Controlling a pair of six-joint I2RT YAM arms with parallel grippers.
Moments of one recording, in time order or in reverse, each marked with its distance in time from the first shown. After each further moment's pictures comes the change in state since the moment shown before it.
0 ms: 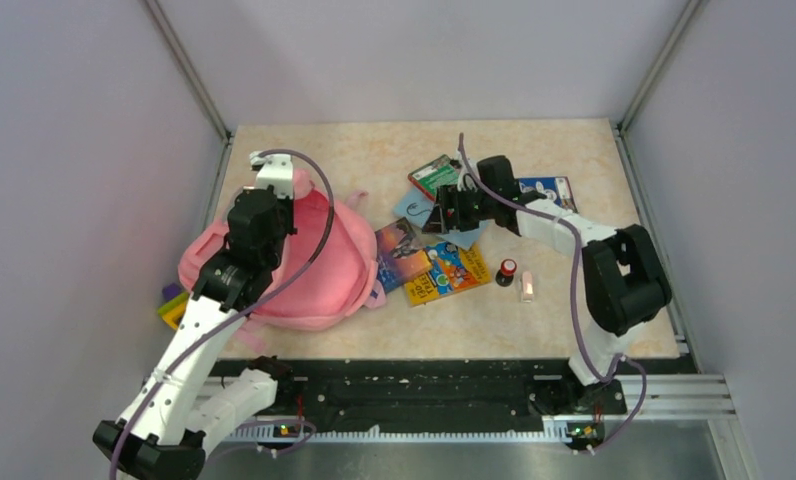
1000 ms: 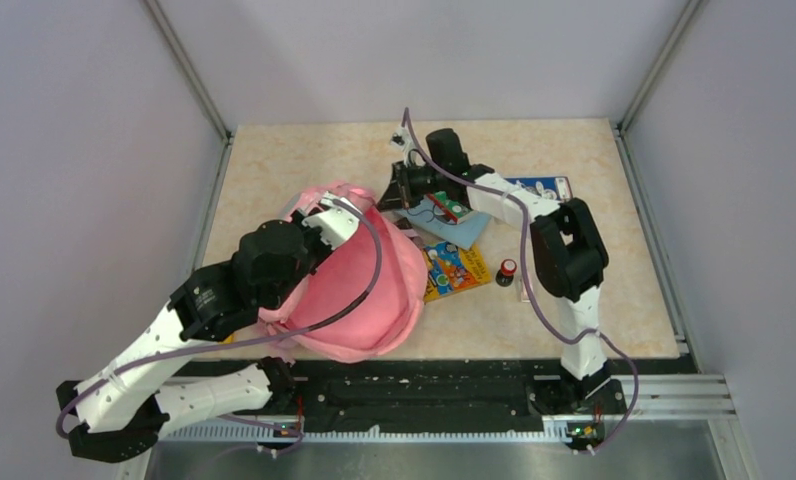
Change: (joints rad) left arm -0.590 -0.042 0.232 -0.369 -0.094 0.275; right arm 0.124 0.366 0.443 0.048 -0.272 0.026
